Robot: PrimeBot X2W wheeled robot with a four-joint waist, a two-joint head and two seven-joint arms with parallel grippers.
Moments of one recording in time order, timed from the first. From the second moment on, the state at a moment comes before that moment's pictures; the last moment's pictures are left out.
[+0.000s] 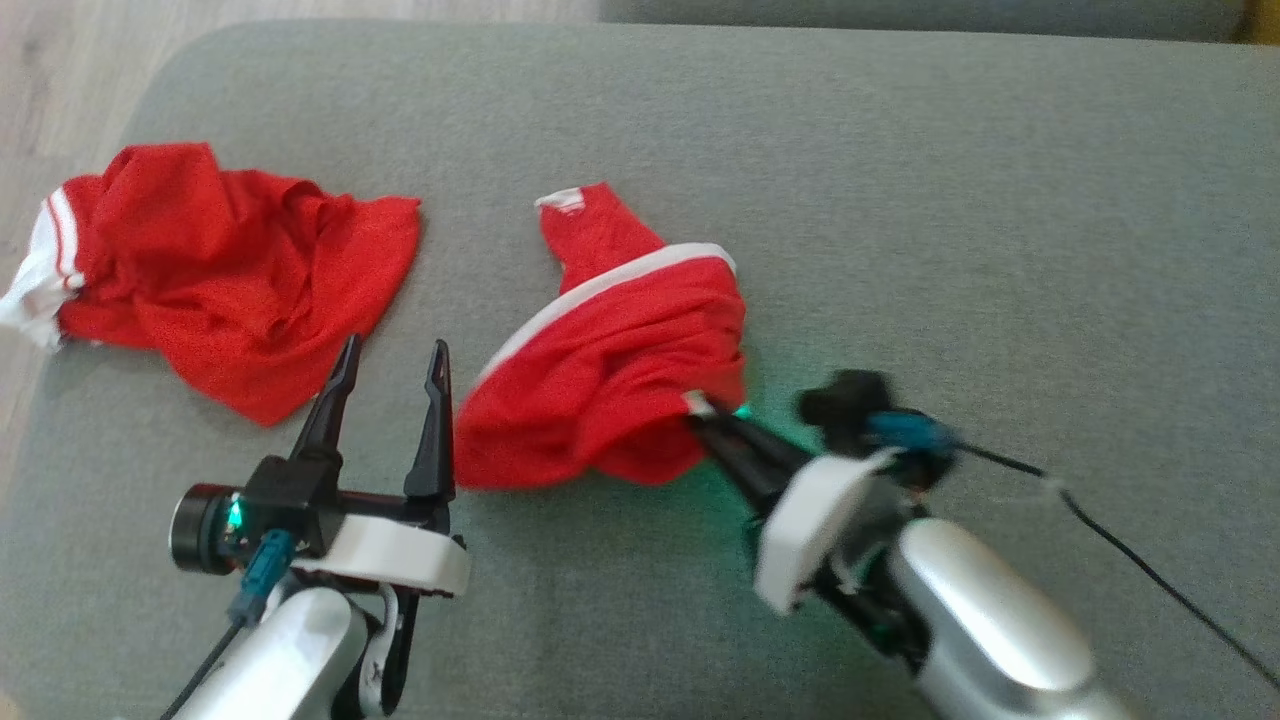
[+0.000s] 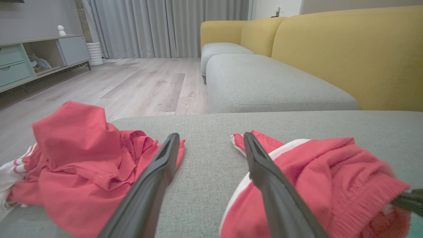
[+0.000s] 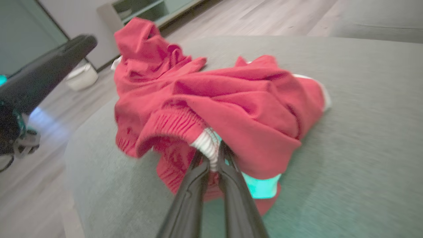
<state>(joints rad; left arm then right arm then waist) -0.30 0.41 -0.68 0.11 -0.60 0.37 -0.22 -0.39 -0.13 0.69 0.36 0.46 0.13 0.13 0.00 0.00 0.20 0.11</state>
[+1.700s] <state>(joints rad) -0.23 0.45 -0.67 0.08 -0.61 0.43 -0.21 0.05 -0.09 0.01 -0.21 0.17 0.13 0.06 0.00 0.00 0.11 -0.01</state>
